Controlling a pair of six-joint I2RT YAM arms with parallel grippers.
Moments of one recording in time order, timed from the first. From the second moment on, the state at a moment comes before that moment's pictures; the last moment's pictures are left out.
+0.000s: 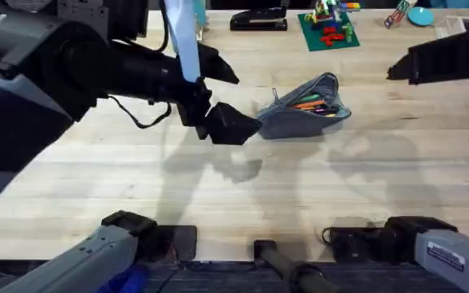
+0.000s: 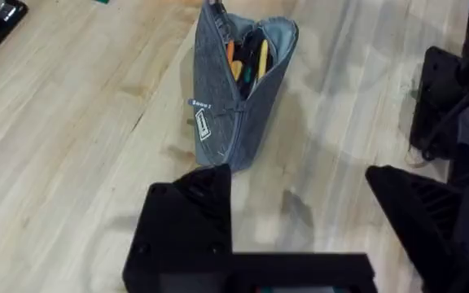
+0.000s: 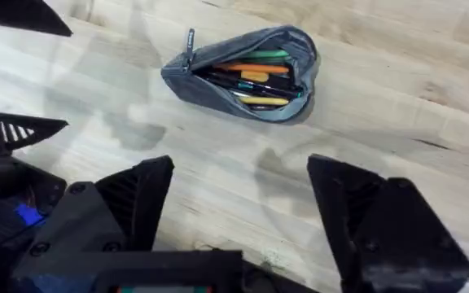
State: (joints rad) left arm -0.26 1.12 1.01 -0.83 0.77 0.58; right arm -0.03 1.13 1.59 -1.51 -0.33 -0.19
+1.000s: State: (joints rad) left arm -0.26 1.34 1.00 -0.80 0.95 1.08; right arm -0.03 1.13 1.59 -1.51 -0.33 -0.19
